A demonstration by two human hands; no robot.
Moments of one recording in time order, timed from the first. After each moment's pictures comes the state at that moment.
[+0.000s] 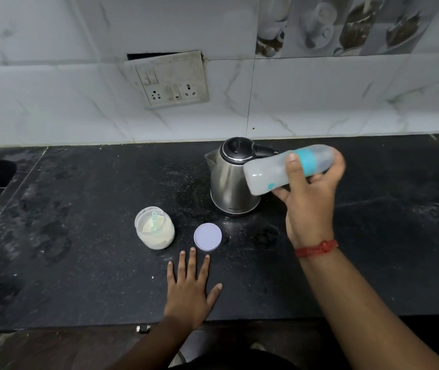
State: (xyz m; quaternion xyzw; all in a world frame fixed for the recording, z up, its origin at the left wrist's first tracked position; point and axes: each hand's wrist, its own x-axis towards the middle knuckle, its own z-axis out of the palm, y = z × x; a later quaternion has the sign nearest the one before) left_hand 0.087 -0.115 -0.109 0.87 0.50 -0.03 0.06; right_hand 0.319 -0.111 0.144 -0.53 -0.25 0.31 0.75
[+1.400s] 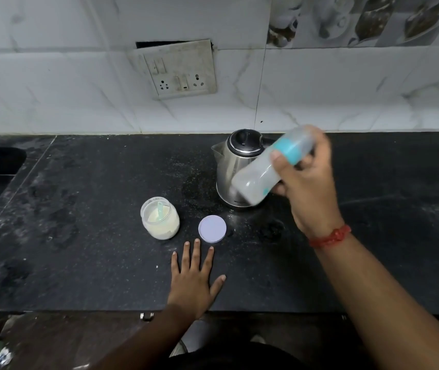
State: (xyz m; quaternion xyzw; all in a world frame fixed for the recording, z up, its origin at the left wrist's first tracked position) left_hand 0.086 -0.116 -0.107 0.87 0.50 -0.04 0.07; right_hand 0.324 -0.106 0.148 -0.55 -0.34 0.33 0.68
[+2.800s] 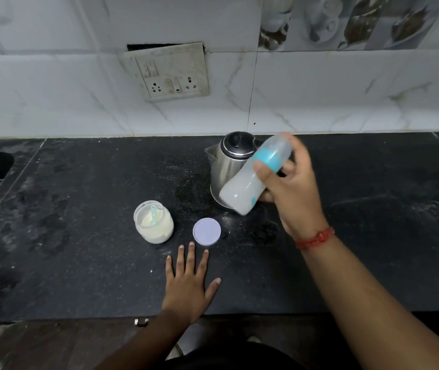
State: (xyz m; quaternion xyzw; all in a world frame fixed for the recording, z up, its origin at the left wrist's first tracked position) left_hand 0.085 -0.114 -0.110 0.87 0.49 -0.03 0.06; right_hand 0.317 -0.099 0.135 -0.55 -0.34 0.36 0.67
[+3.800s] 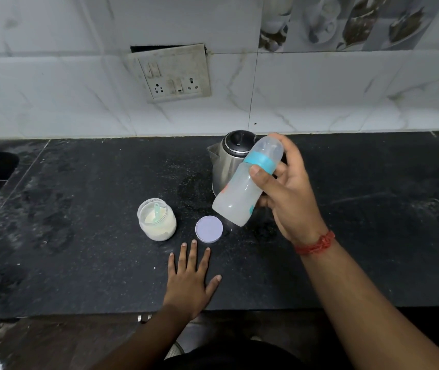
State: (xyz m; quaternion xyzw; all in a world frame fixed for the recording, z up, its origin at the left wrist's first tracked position) left_hand 0.080 -0.113 -0.105 0.87 0.48 -0.05 0.07; right_hand 0.304 -0.119 0.144 -0.48 -0.39 0.43 0.66
